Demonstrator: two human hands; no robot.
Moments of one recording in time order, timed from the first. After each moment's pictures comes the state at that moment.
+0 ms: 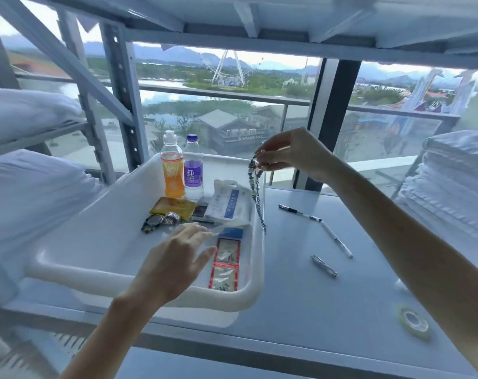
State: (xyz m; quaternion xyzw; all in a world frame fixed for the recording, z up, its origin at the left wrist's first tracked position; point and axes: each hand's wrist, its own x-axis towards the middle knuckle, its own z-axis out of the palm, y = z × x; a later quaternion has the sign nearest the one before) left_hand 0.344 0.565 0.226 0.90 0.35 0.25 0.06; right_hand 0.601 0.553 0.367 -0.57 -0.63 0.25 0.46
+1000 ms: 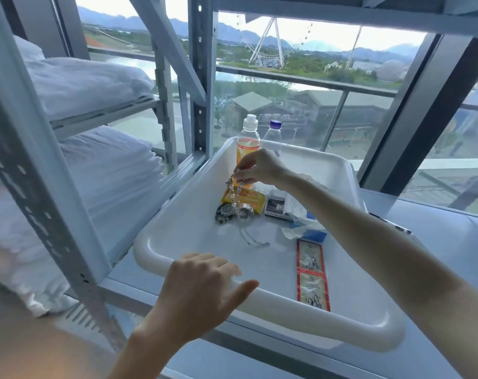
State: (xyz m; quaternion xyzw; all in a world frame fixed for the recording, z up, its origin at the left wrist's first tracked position) left_hand 0.219 0.601 0.204 0.90 0.35 0.26 -0.04; right_hand 0.430 0.756 0.269 -0.62 -0.67 0.24 0.32
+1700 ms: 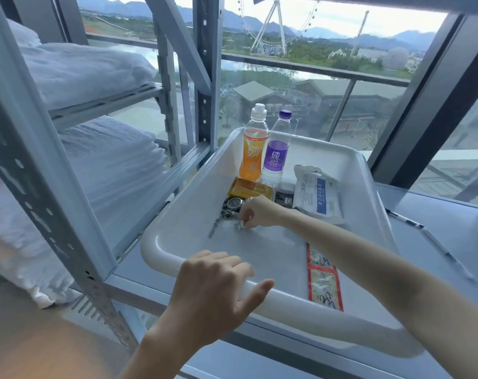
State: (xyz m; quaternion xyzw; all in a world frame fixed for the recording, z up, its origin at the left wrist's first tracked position) left_hand 0.217 0.602 0.208 0.90 0.37 0.22 -0.01; right_hand 0.426 0.762 0.163 -0.63 -0.76 0.17 0.01
